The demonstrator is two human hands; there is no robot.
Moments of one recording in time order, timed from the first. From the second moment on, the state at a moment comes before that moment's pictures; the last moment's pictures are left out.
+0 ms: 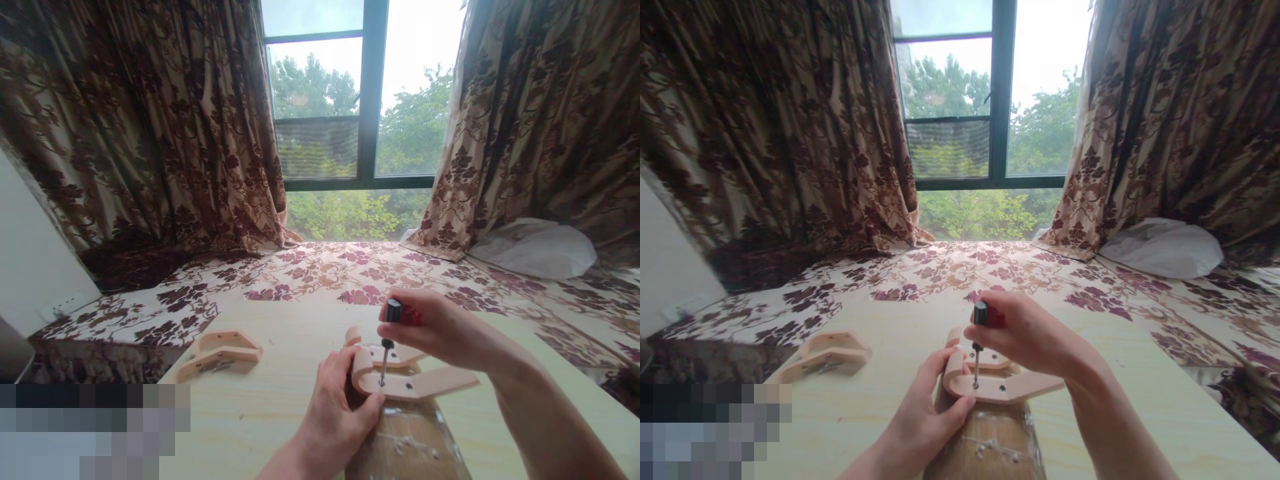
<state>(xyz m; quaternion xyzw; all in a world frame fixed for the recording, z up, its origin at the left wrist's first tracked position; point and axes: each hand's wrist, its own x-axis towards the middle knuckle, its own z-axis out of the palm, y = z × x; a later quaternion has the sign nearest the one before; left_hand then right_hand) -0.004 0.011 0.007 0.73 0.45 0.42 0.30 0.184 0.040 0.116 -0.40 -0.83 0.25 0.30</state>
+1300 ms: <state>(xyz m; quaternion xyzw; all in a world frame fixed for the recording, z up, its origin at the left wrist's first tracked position) -0.003 0.013 0.007 0.73 0.44 0.43 0.30 0.187 0.035 0.125 -0.41 -0.85 0.18 0.29</state>
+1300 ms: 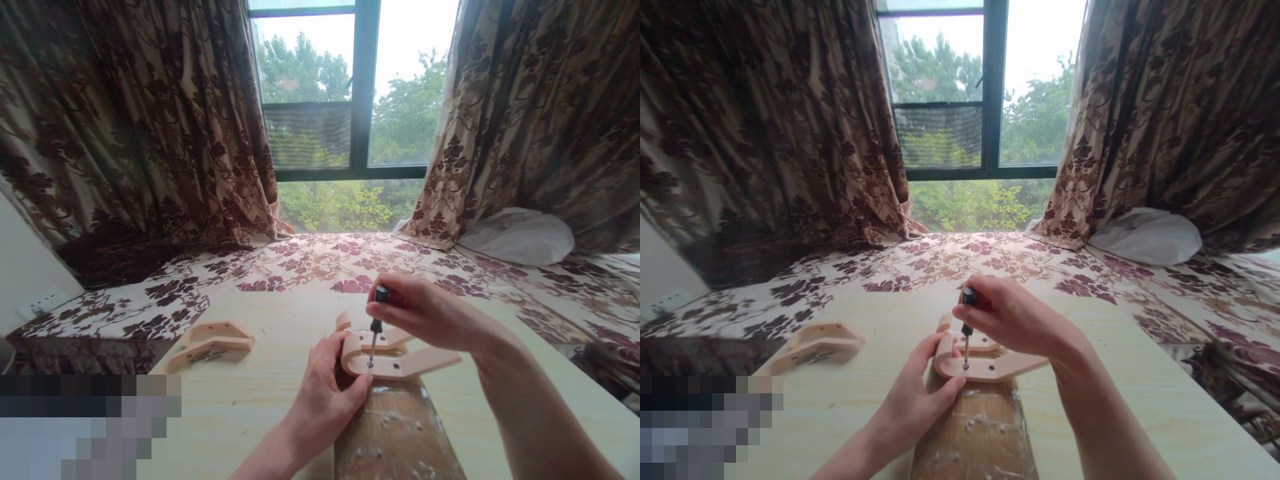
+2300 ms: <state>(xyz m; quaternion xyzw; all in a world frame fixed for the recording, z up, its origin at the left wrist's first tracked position) -0.002 0.016 0.005 0.73 0.44 0.45 0.27 0.155 0.023 0.176 -0.40 -0.91 -0.02 -0.05</state>
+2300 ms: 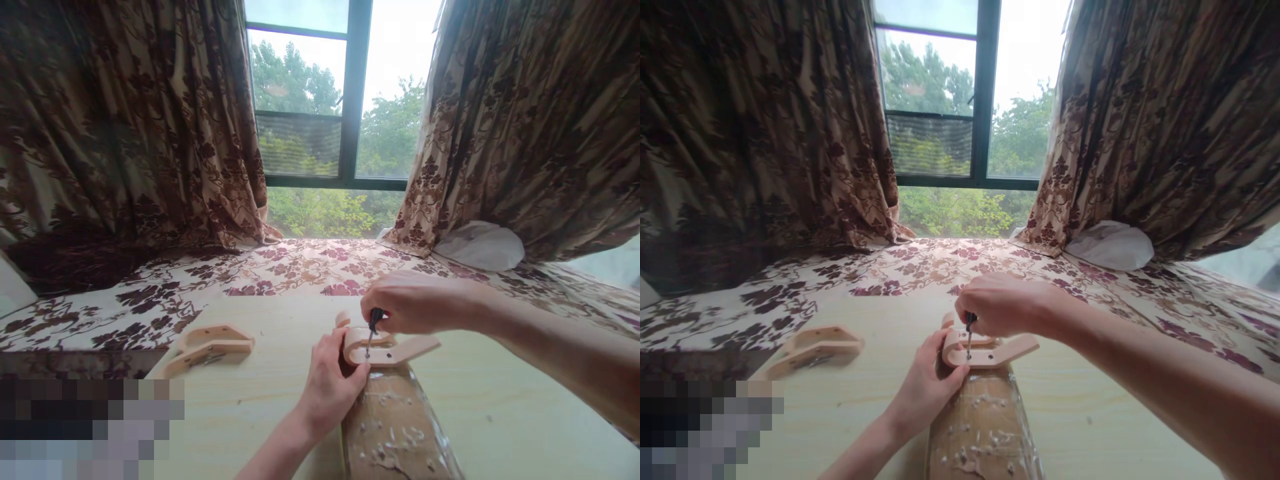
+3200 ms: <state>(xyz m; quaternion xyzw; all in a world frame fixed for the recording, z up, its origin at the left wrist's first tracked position) -0.002 0.017 0.004 0.73 0.43 0.45 0.28 0.147 0.023 0.188 -0.44 -0.87 -0.08 -0.18</state>
